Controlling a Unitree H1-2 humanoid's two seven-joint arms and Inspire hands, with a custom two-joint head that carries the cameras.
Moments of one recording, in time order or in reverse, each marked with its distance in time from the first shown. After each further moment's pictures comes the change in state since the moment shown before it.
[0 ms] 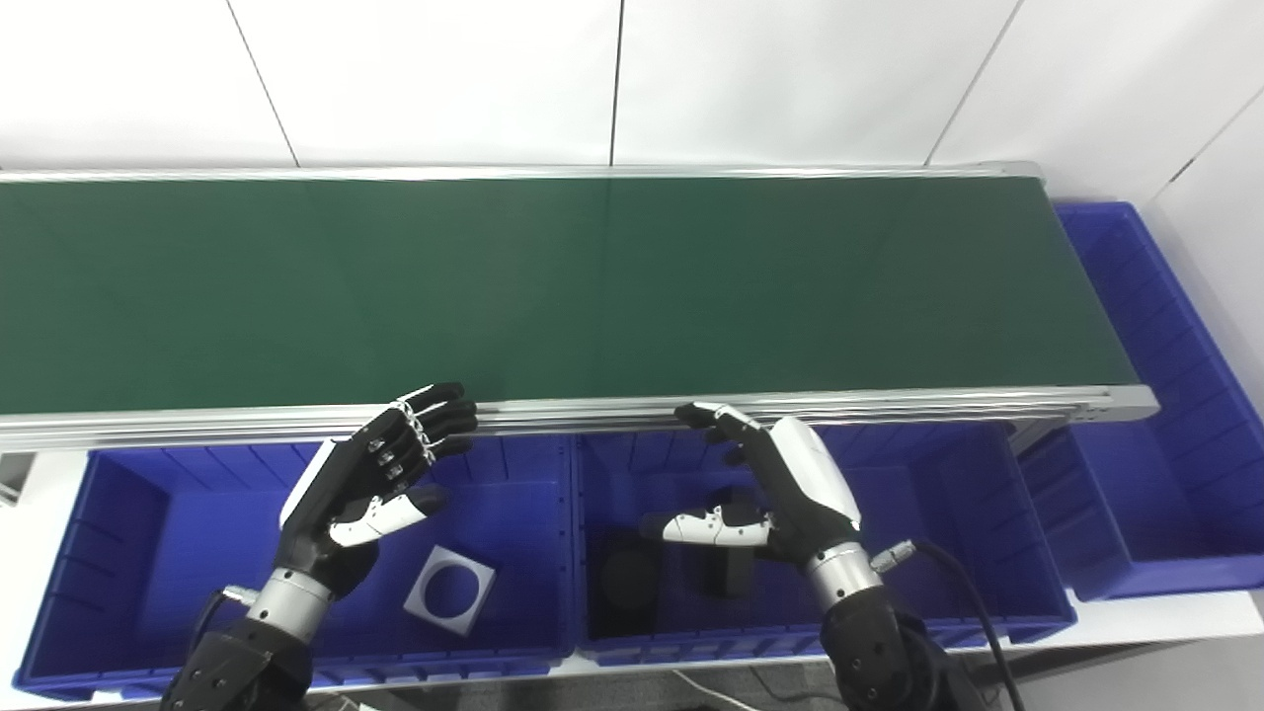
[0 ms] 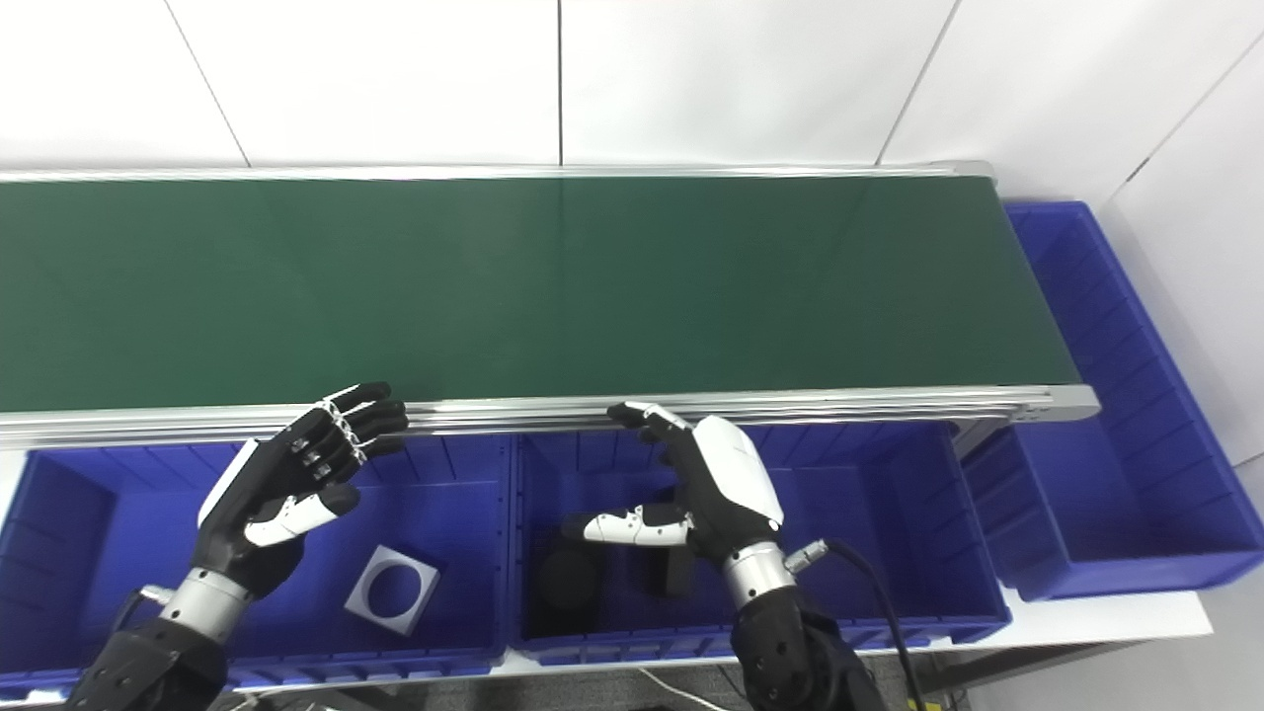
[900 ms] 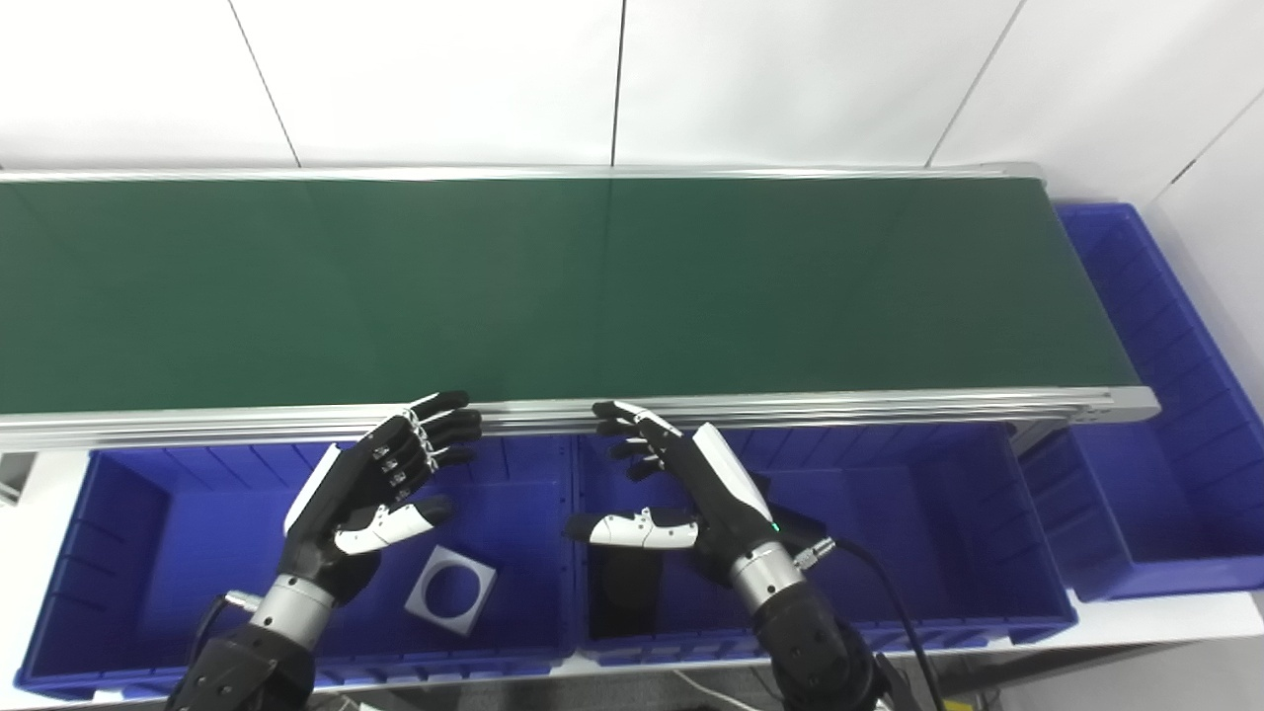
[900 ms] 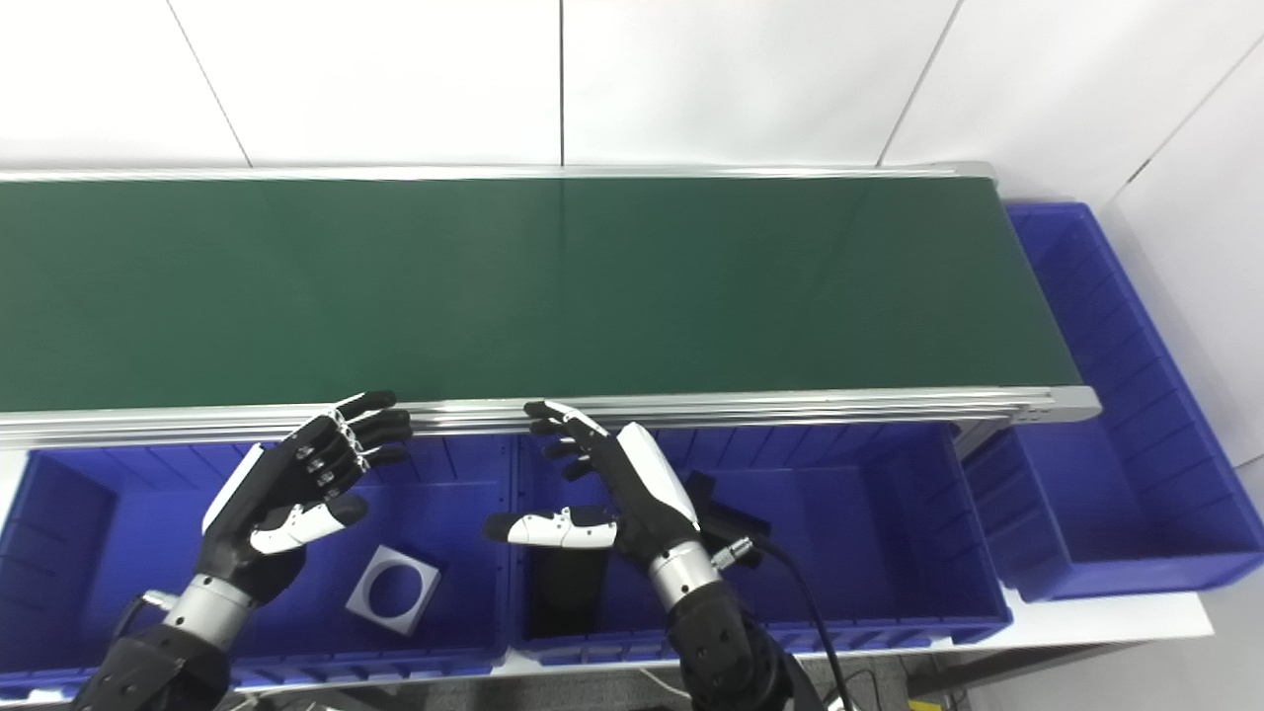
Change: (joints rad) left arm 0.010 0.001 -0.016 0.012 0.038 -0.040 0.001; right arm -0.048 0.111 0.033 0.171 0.271 -0.150 -0.054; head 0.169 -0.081
